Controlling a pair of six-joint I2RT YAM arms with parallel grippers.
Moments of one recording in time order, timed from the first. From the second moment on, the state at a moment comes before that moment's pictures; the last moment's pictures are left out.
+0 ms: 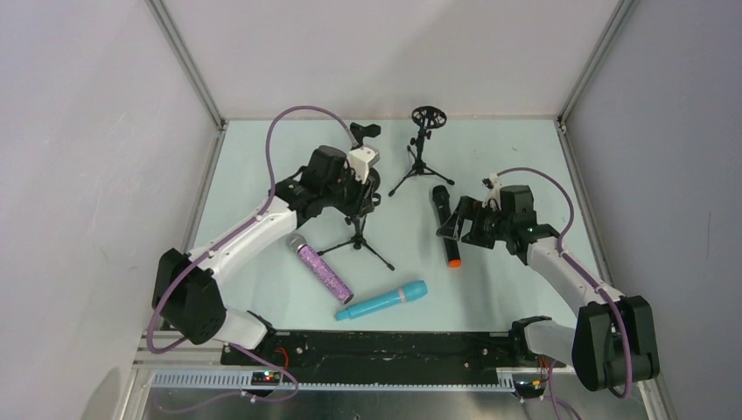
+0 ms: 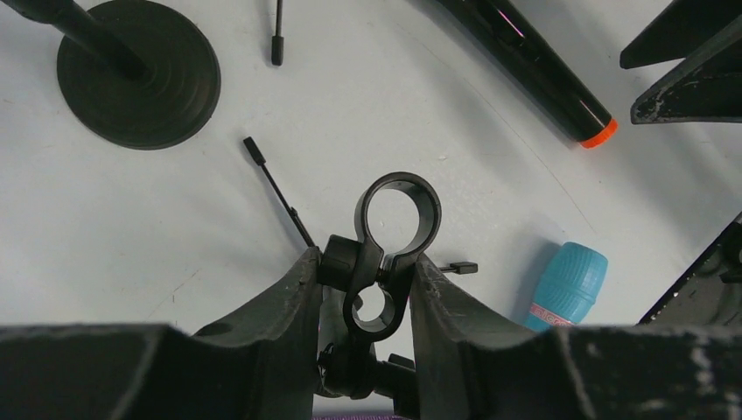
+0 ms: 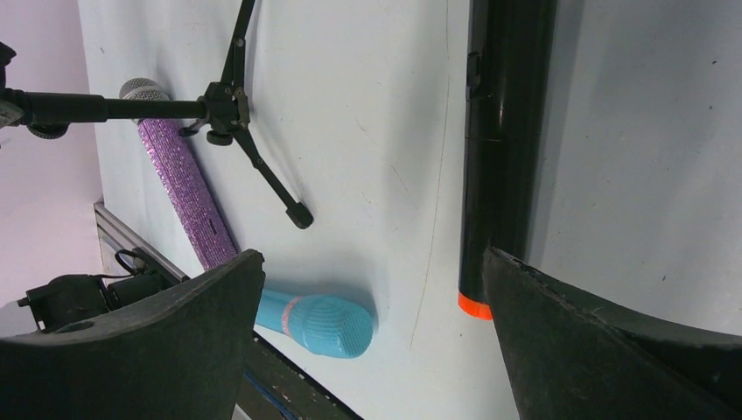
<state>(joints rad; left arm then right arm) -0.58 1.43 1.17 -0.44 0.21 -0.02 0.19 1.17 0.65 -0.24 -0.50 0.48</state>
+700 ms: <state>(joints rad) -0.66 1.46 1.23 -0.52 0.19 0.05 0.19 1.17 0.65 -0.23 -0.49 0.49</state>
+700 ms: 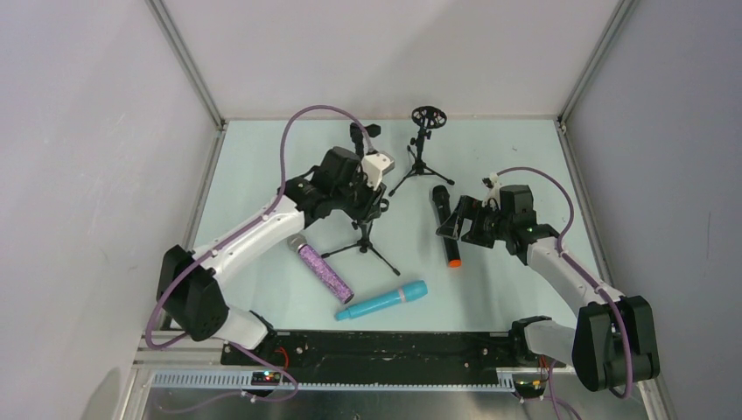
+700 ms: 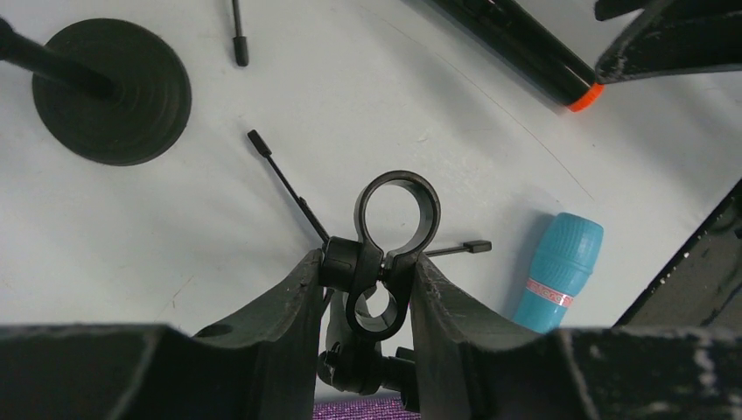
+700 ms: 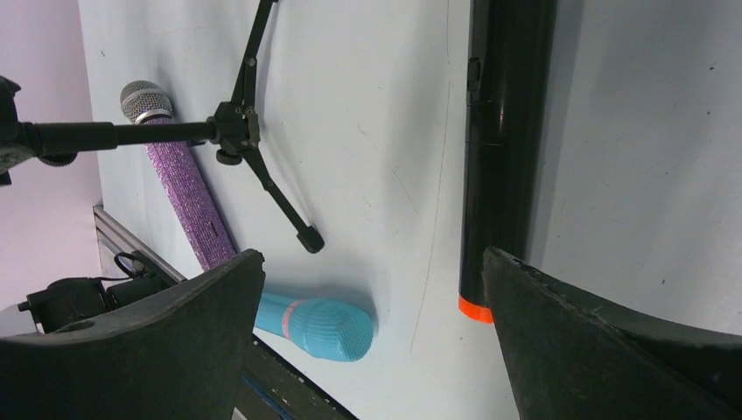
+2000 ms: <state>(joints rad) -0.83 1.64 1.45 -0.60 0.24 0.29 0.19 1.17 0.65 -0.23 -0.49 0.48</state>
